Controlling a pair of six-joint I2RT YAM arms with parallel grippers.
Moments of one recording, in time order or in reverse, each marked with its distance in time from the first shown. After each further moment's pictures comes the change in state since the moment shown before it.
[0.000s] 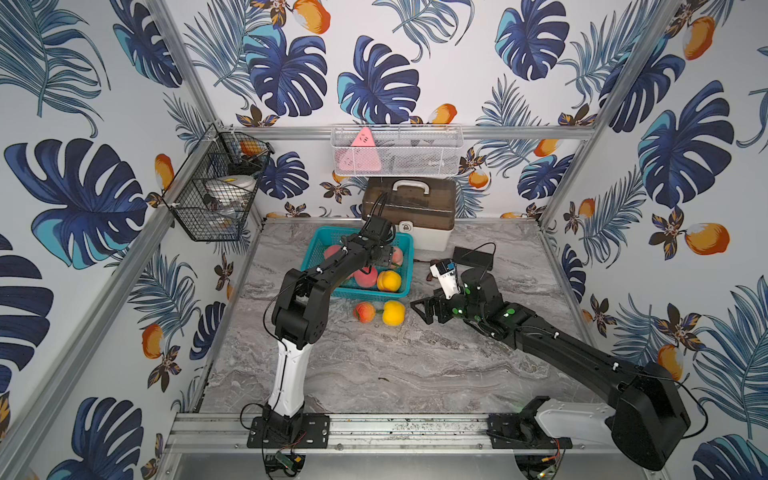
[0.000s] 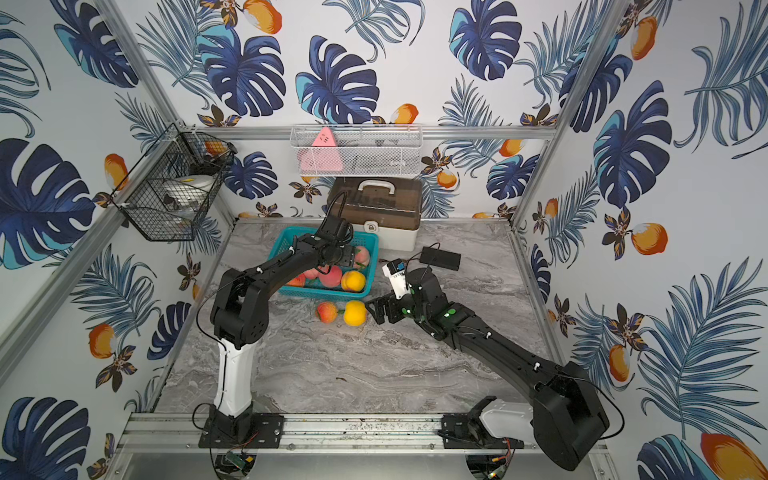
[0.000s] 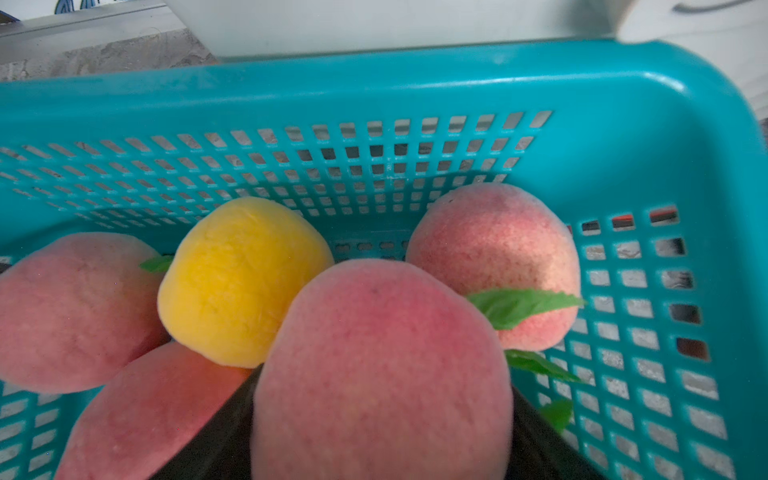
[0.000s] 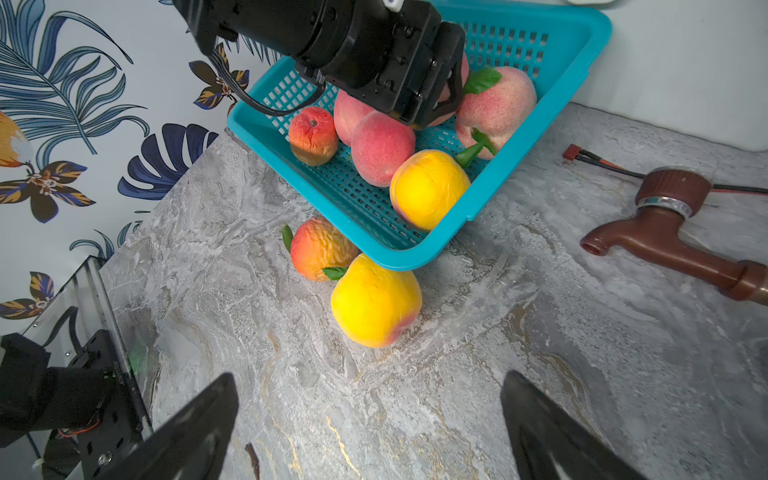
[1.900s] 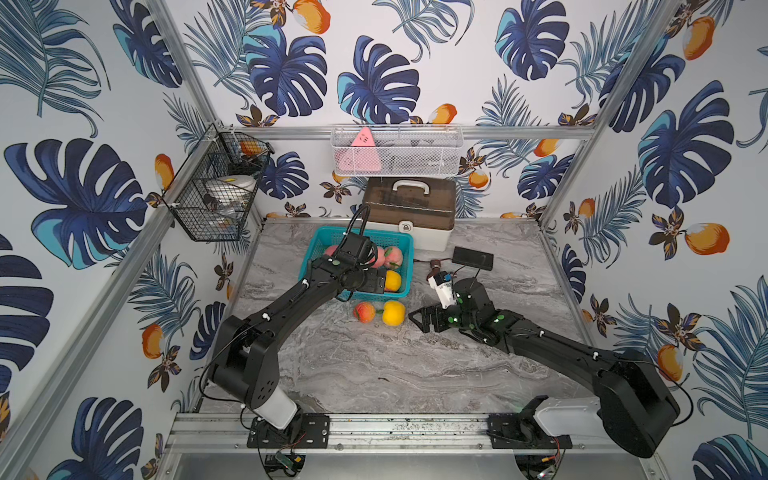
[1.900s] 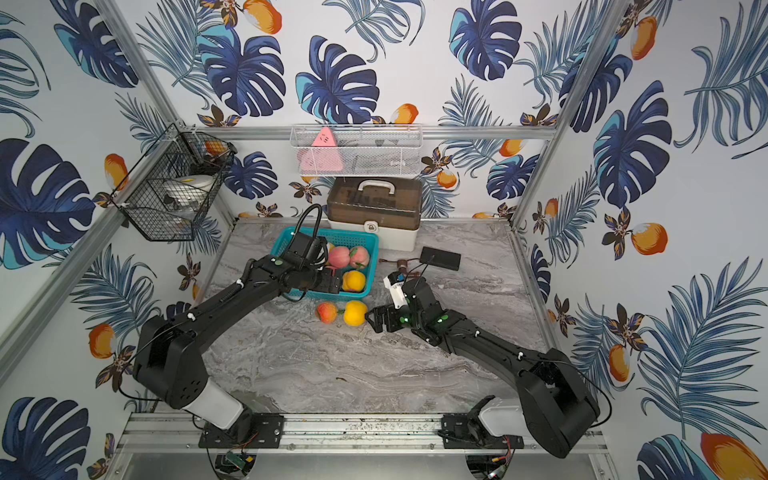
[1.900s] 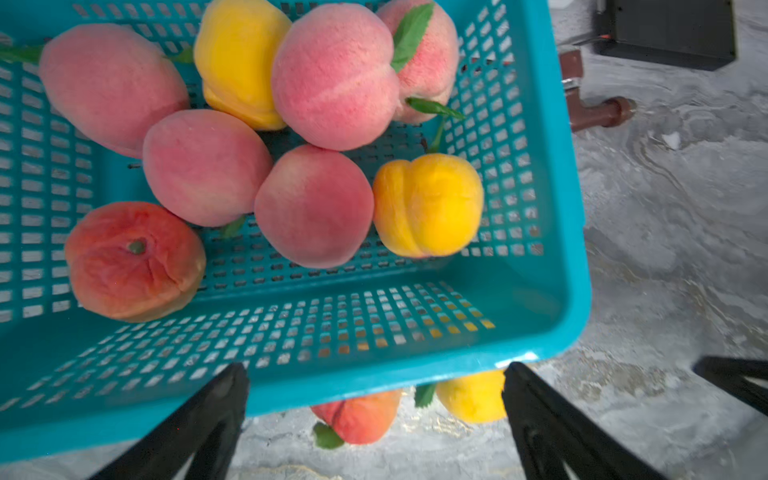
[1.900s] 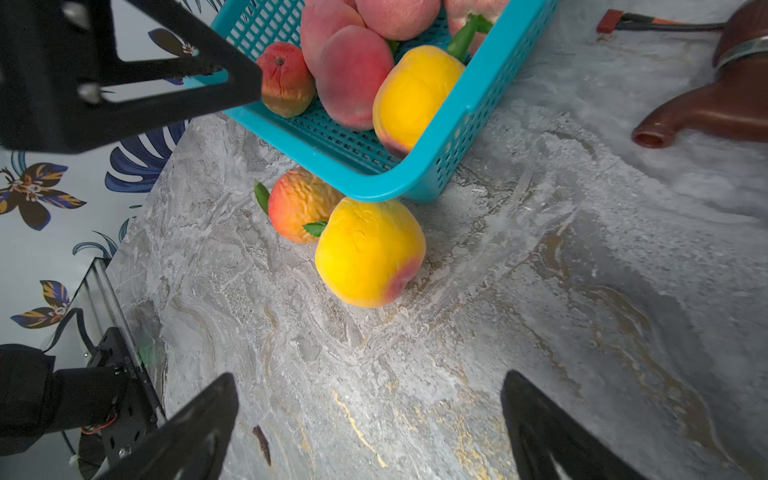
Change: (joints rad) left arm -0.038 -0.568 -0.477 -0.114 0.193 -0.058; right arm 0.029 0.089 -0.096 0.089 -0.021 0.140
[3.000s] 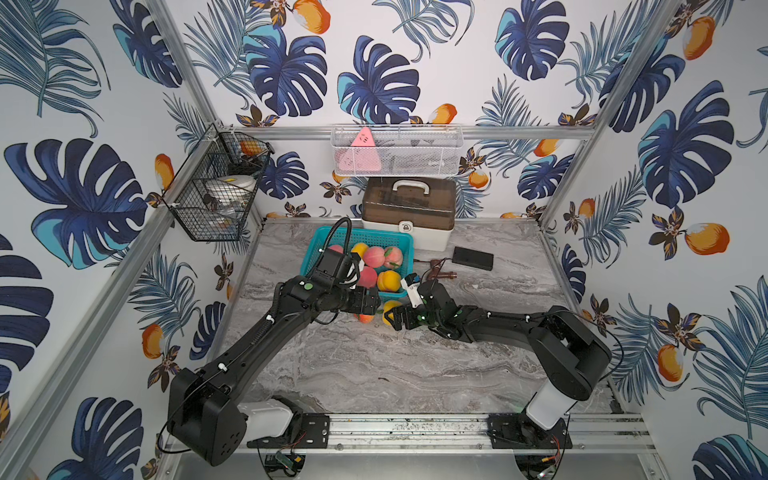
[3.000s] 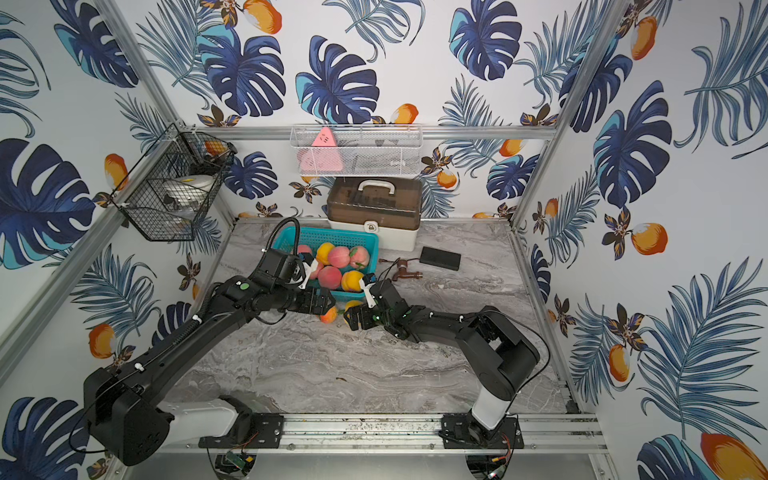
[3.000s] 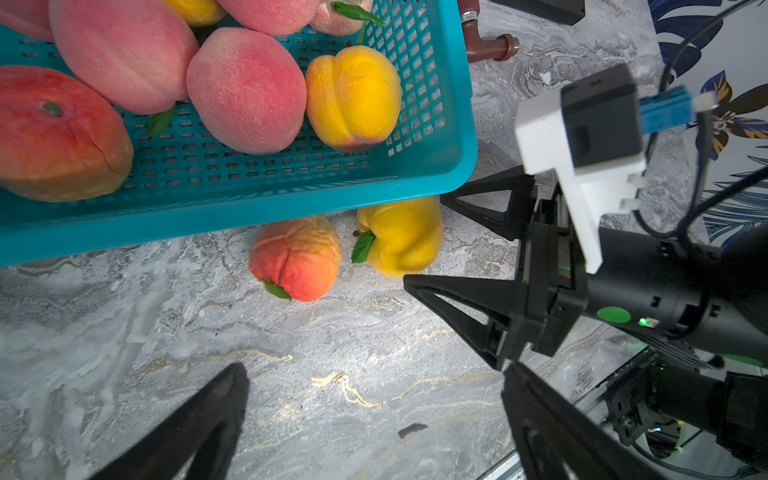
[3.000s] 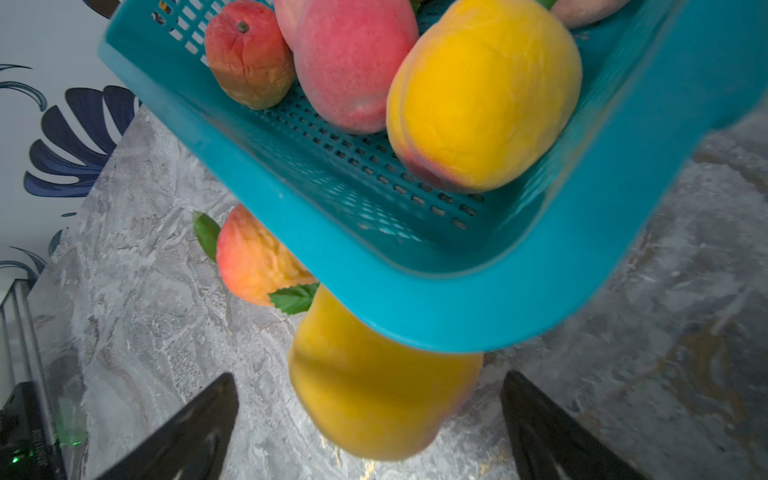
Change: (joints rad) left arm 0.018 -0.283 -0.168 -0.085 0.200 -0.032; right arm 0.109 0.372 0.142 0.203 0.127 0.040
